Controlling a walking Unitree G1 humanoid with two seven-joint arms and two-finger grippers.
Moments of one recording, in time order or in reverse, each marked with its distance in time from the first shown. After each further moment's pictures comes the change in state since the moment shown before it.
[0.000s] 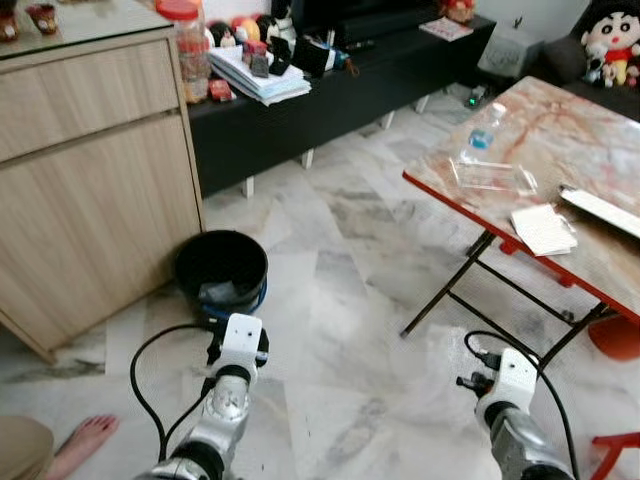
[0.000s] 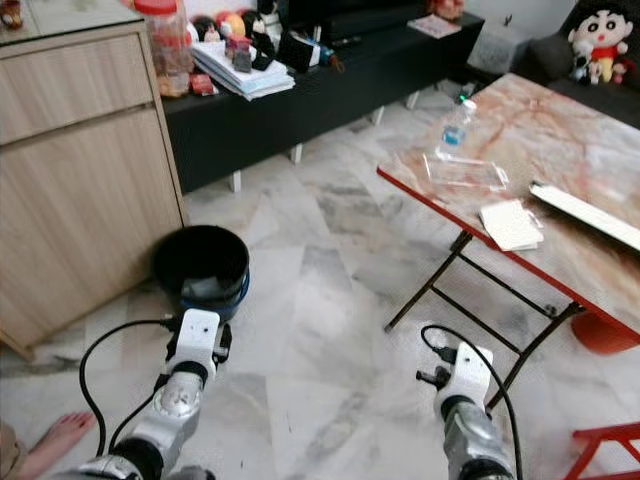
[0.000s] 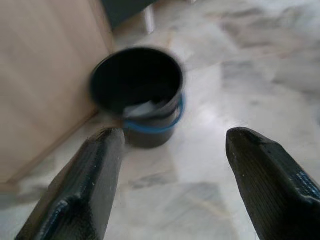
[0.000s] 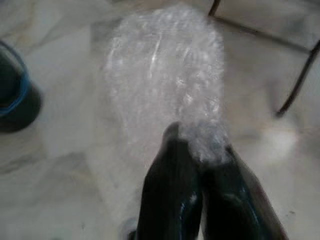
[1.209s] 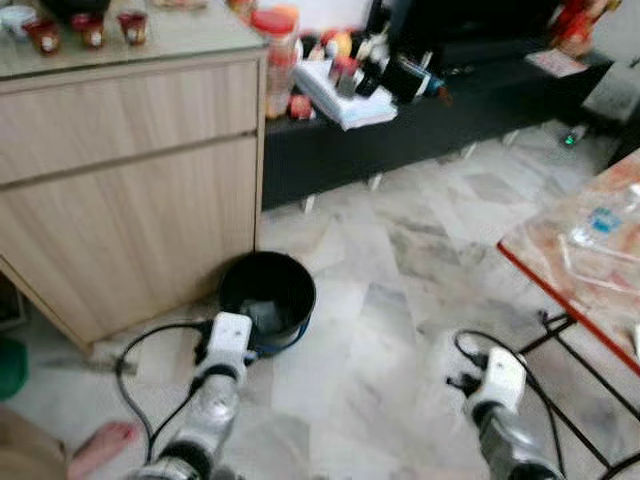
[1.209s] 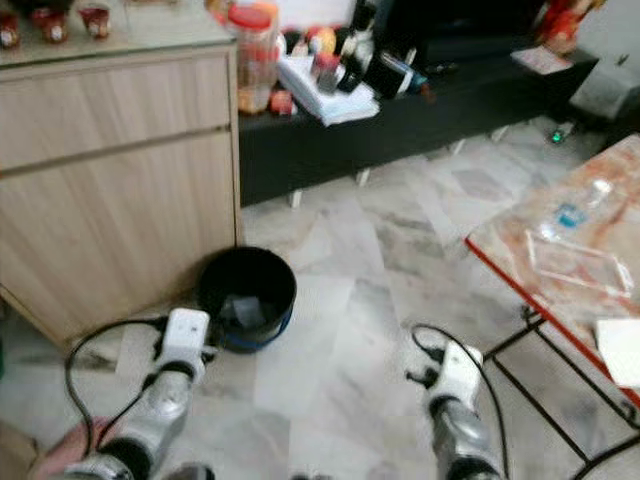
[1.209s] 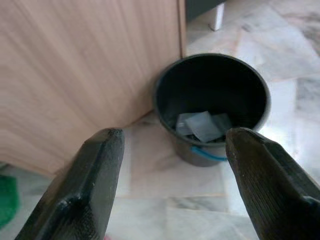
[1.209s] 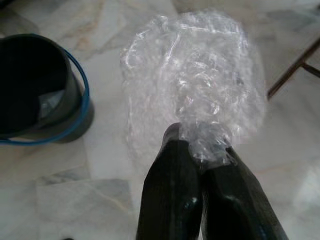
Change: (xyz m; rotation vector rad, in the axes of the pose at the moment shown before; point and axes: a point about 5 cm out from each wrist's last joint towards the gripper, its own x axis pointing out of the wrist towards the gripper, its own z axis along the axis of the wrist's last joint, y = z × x) left arm 0.001 0.007 -0.001 0.006 0.001 0.019; right arm 0.001 0.008 -0.002 0.003 0.010 0.021
